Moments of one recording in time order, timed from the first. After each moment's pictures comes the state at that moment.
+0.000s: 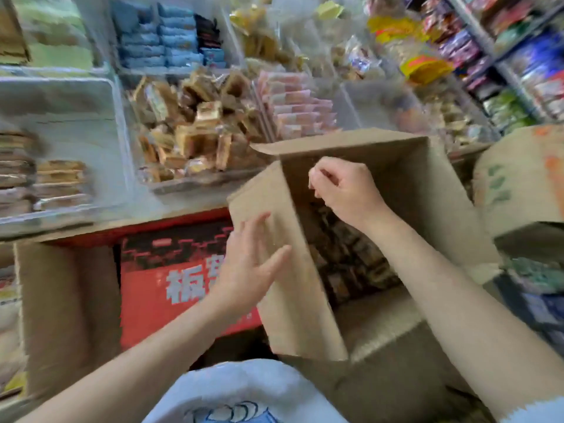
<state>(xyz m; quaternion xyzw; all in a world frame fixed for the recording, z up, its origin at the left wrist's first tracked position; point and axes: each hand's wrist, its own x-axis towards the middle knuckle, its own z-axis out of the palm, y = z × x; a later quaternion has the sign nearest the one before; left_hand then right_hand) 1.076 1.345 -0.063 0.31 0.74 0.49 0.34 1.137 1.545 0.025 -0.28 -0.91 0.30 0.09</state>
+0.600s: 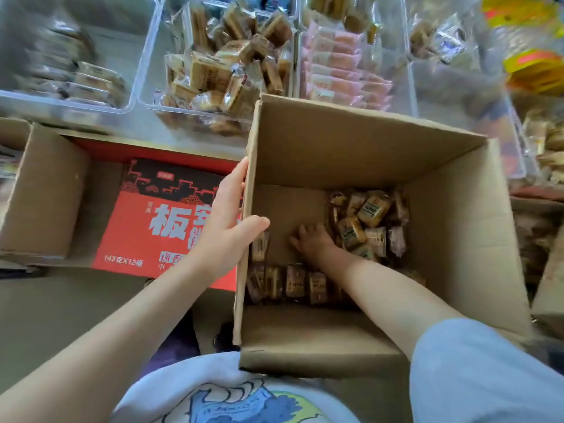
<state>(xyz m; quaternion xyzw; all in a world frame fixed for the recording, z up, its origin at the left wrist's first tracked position) 1.156 1.401 -0.057 0.16 0.72 0.61 0.28 1.211 1.614 -0.228 0.09 -0.85 -0.20 -0.48</state>
